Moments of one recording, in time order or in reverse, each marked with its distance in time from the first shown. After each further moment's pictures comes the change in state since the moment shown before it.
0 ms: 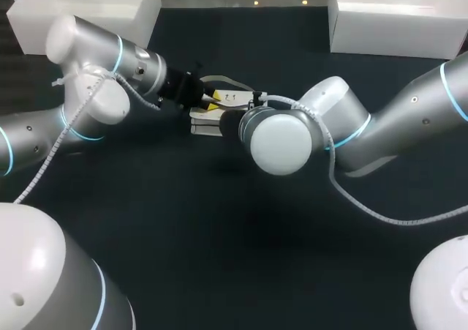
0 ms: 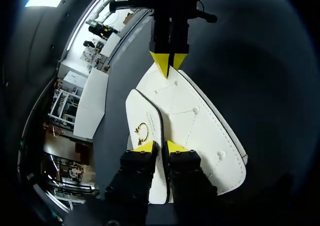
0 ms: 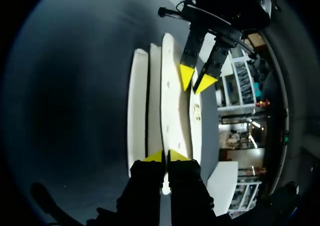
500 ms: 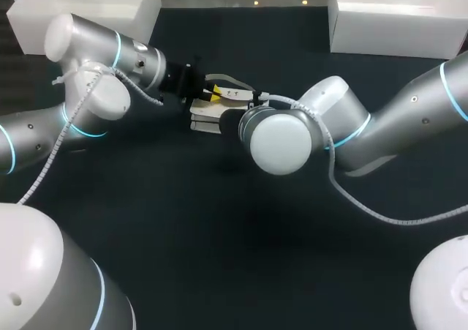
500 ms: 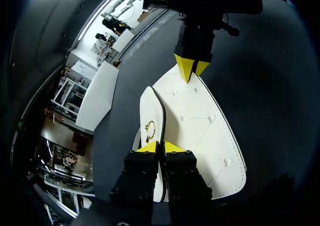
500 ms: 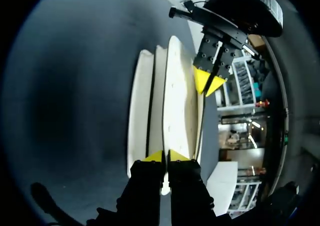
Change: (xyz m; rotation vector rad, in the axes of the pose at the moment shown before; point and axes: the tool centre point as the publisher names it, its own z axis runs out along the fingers) left arm -0.020 0.000 -0.006 0.029 -0.030 -0.145; right arm -0.001 0.001 0.000 -0.001 -0.002 0.000
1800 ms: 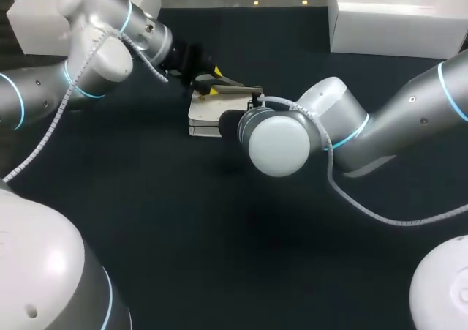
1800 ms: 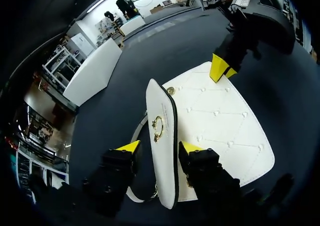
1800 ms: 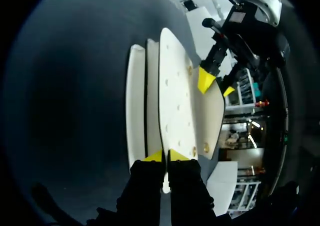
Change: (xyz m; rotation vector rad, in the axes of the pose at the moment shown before) left arm -0.022 0.026 0.009 -0.048 0.143 -0.269; right arm 0.002 0.001 0.000 0.004 -0.004 -0.001
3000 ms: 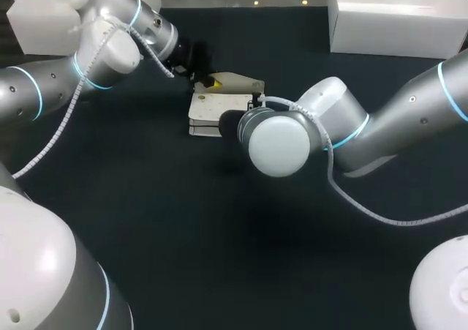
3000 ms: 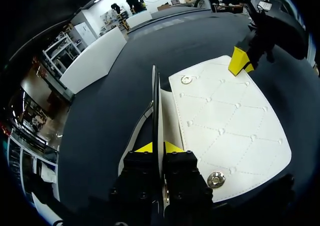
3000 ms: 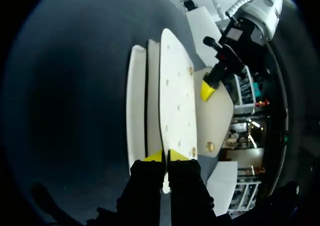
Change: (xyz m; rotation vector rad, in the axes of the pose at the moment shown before) left arm -0.016 0.019 0.022 -0.011 0.046 -0.090; right arm 0.000 0.000 0.000 0.000 0.000 0.000
